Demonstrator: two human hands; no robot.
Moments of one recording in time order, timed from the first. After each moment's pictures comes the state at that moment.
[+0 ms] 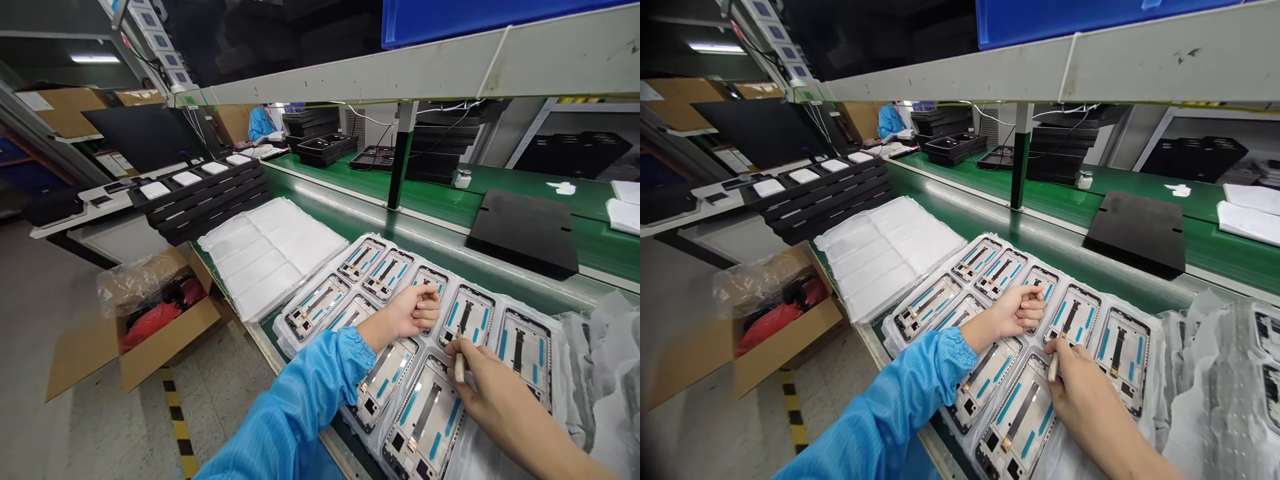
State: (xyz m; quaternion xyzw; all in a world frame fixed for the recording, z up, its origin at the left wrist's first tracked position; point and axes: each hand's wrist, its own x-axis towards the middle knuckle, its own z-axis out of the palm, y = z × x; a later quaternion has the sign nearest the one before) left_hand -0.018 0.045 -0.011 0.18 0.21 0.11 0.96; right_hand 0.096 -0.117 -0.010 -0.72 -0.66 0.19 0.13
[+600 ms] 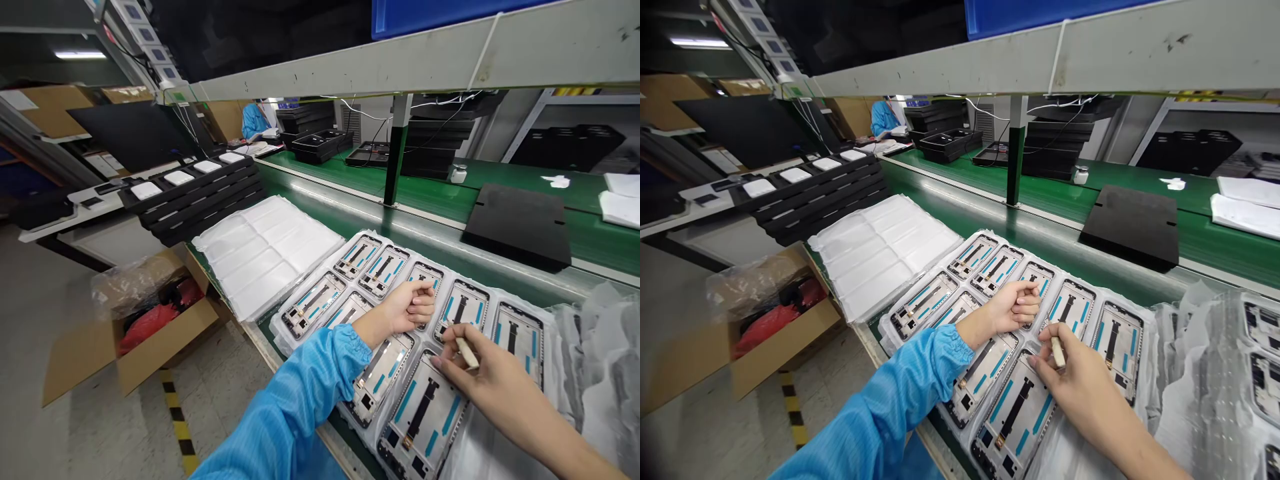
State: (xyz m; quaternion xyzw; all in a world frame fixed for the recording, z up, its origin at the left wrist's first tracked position) left_hand -0.017 0.045 -0.012 0.18 0.22 0.11 0.95; right_hand 0.080 -0.111 0.030 -0.71 -0.55 0.33 0.29
